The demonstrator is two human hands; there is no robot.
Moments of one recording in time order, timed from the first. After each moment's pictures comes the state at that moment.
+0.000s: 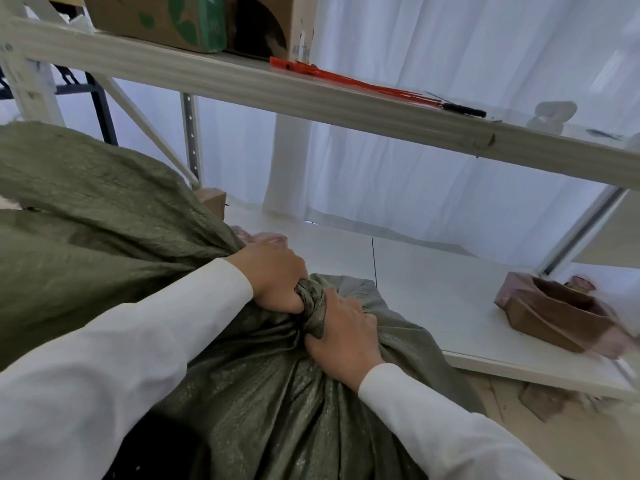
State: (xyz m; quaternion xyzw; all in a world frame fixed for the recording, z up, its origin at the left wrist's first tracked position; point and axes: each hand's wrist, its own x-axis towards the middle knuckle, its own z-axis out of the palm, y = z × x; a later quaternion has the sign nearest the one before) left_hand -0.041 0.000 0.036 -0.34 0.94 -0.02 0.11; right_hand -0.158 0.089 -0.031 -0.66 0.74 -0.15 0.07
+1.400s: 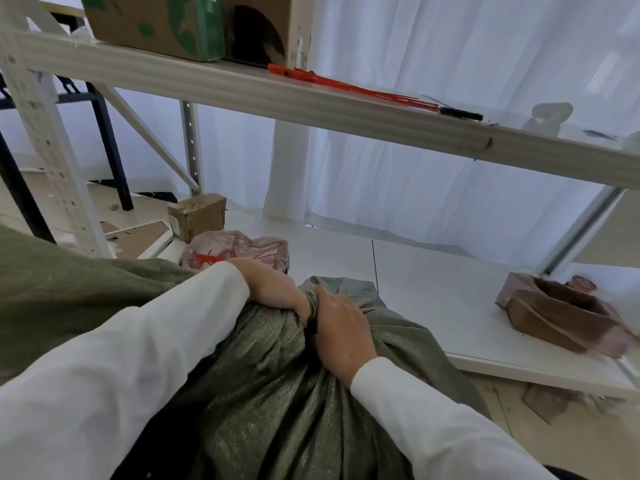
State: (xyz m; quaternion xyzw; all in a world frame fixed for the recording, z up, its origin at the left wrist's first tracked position) left_hand -0.042 -0.001 0.037 -0.47 0.78 0.37 0.18; right_hand -0.156 0.078 -0.033 -0.72 0.67 -0.19 -0.02
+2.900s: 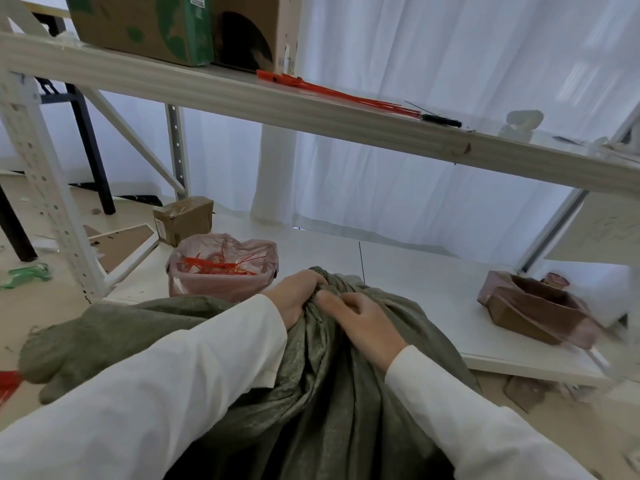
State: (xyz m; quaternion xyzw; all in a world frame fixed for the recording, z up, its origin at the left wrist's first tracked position) left_hand -0.087 0.020 0.006 -0.48 0.43 0.72 -0.24; right_hand -0.176 0.110 0.004 -0.47 0.69 -0.39 0.37
